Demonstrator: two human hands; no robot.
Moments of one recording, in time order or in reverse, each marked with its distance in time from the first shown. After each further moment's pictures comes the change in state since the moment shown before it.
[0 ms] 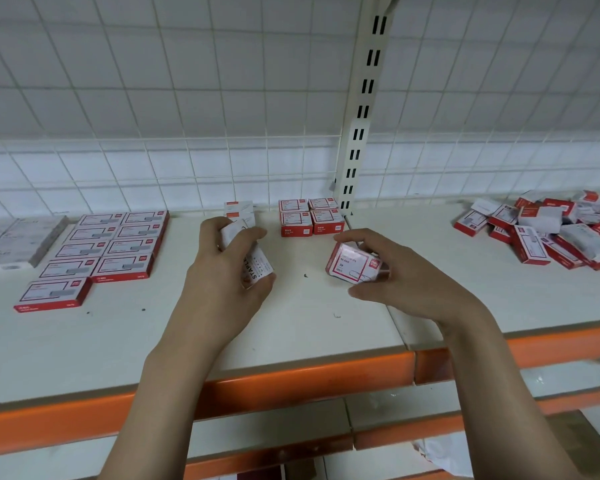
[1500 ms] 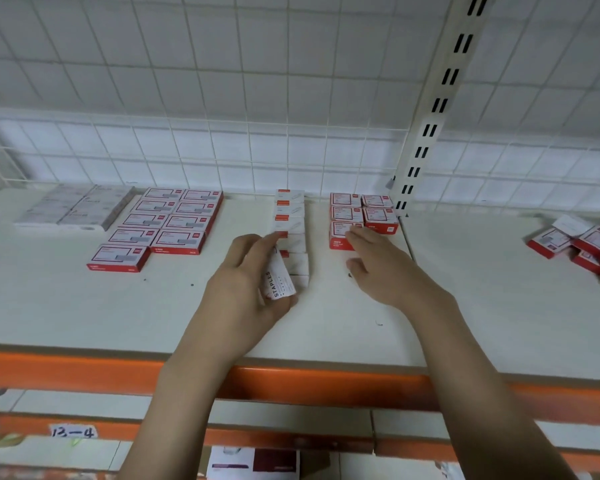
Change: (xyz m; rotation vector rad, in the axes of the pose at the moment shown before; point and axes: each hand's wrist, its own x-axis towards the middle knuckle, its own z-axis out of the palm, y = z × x) left_hand -0.024 -0.020 -0.010 0.026 -0.041 -0.079; right_hand 0.080 0.011 0.051 -0.713 -0.069 -0.058
